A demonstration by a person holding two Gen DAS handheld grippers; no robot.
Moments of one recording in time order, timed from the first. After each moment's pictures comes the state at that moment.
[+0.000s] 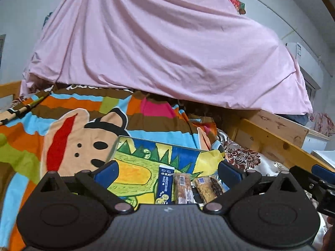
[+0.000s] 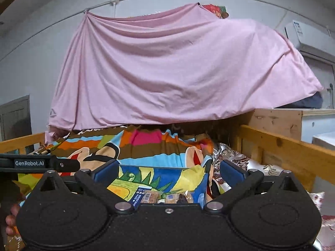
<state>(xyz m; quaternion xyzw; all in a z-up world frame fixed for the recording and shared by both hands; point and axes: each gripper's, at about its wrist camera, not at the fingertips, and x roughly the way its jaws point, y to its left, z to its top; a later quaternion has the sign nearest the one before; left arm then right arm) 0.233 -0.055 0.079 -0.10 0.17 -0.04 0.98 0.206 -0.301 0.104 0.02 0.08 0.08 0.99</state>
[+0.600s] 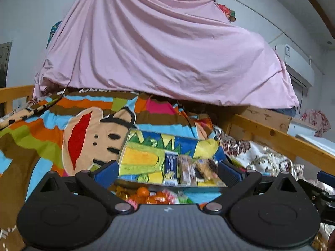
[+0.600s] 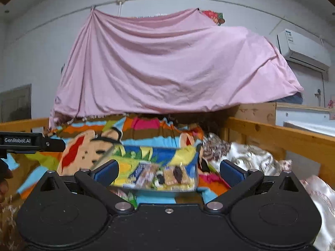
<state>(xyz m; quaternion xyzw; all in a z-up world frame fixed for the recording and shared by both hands) 0.131 -0.034 0.051 -0.08 0.14 -0.05 0.98 0.088 -0.291 0.067 0.00 0.09 0.05 0.99</state>
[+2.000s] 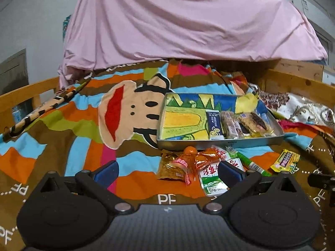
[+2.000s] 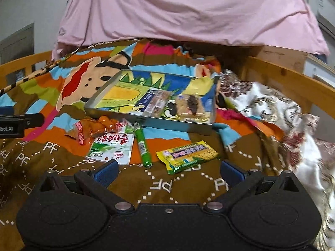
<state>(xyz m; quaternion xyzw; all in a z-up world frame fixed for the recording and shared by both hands) 0.141 -0.020 0.011 0.01 0.23 0.03 0.97 0.149 -0.260 0.020 -0.07 0.28 0.09 0.95</state>
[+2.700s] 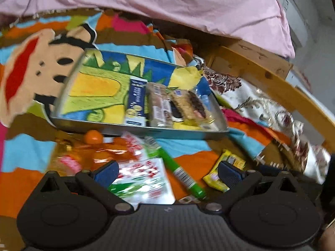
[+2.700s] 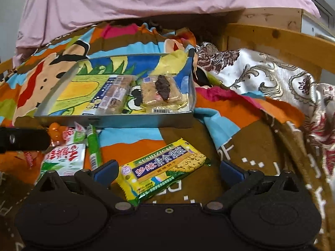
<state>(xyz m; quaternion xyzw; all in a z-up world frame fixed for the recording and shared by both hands) 0.253 -0.073 -0.013 -0.11 0.34 -0.17 0.92 0.253 -0.282 -0.030 0.00 0.33 0.01 0.94</state>
